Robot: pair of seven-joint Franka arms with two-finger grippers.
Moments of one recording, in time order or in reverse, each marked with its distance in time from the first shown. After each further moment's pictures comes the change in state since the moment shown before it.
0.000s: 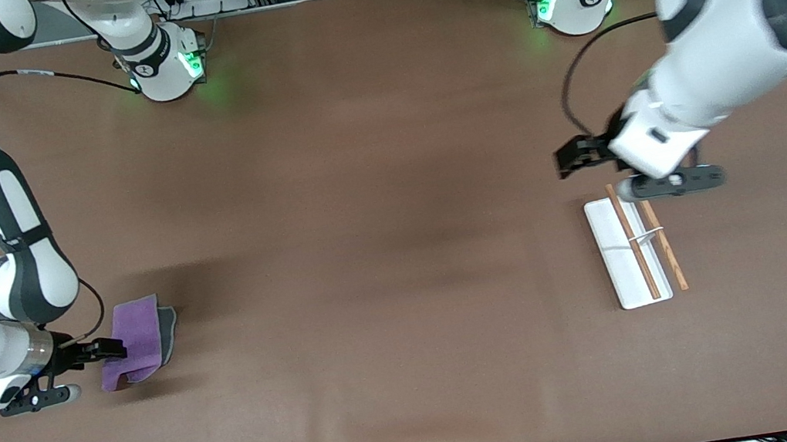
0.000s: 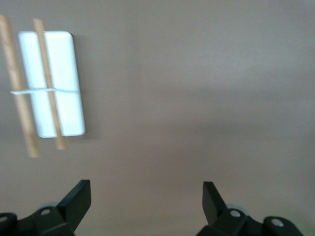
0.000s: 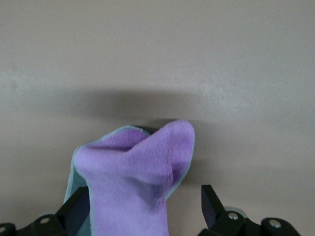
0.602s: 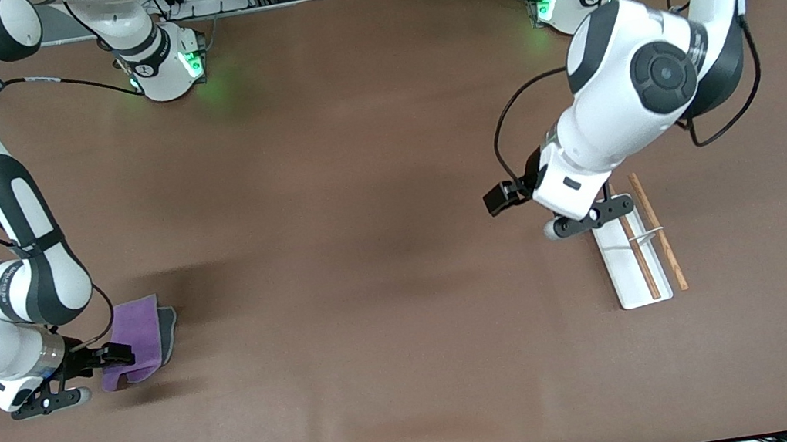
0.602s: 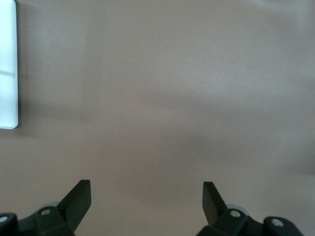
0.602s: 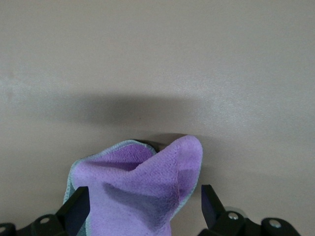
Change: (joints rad) left arm -0.085 0.136 0.004 0.001 -0.050 0.187 -0.207; right arm 0.007 0.025 0.004 0.001 0.005 0.053 -0.014
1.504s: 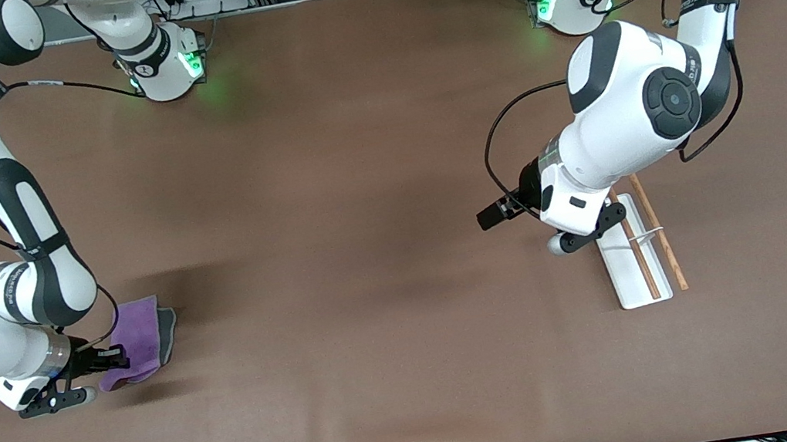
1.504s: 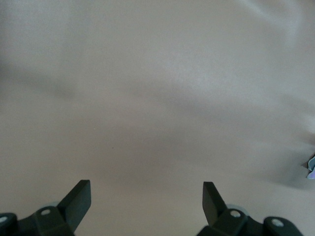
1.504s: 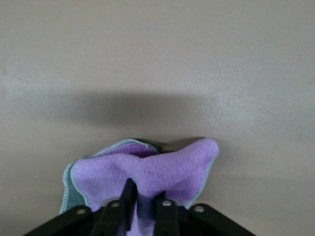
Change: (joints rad) left arm -0.002 0.029 0.003 0.016 -0.111 0.023 -0.101; right arm 0.000 0.016 0.000 0.001 0.011 0.006 -0.001
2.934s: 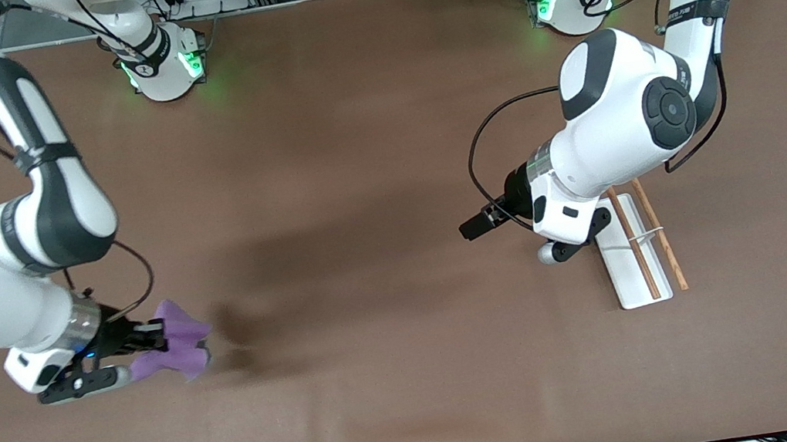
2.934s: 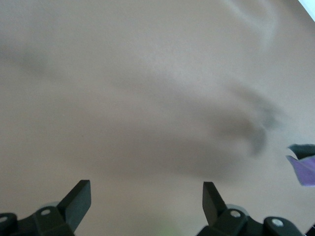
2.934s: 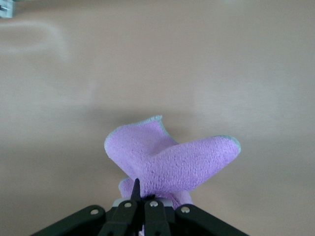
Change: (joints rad) left arm -0.010 0.050 -0.009 0.080 -0.099 0.006 -0.077; right arm 0.186 -0.263 0.107 0.044 0.013 -0.232 0.328
